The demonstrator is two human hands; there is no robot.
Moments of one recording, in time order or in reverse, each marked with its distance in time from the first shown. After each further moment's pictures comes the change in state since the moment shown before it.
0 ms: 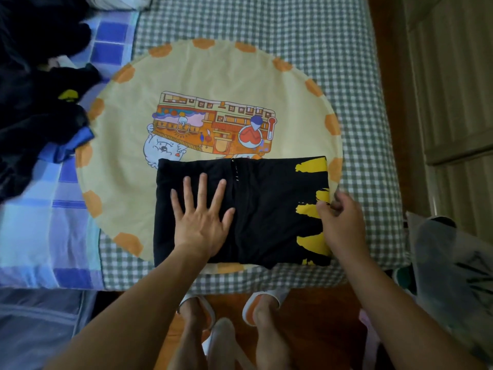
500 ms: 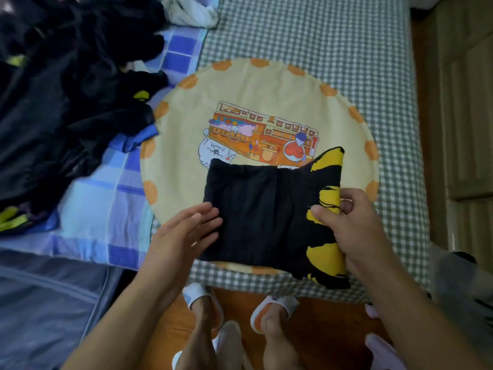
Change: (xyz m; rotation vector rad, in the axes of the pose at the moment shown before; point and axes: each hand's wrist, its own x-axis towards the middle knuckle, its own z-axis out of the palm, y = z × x) left_hand -0.109 -0.086 -0.112 -1.997 -0.028 -0.432; right_hand -0.082 -0.130 0.005 0.389 -0.251 -0.027
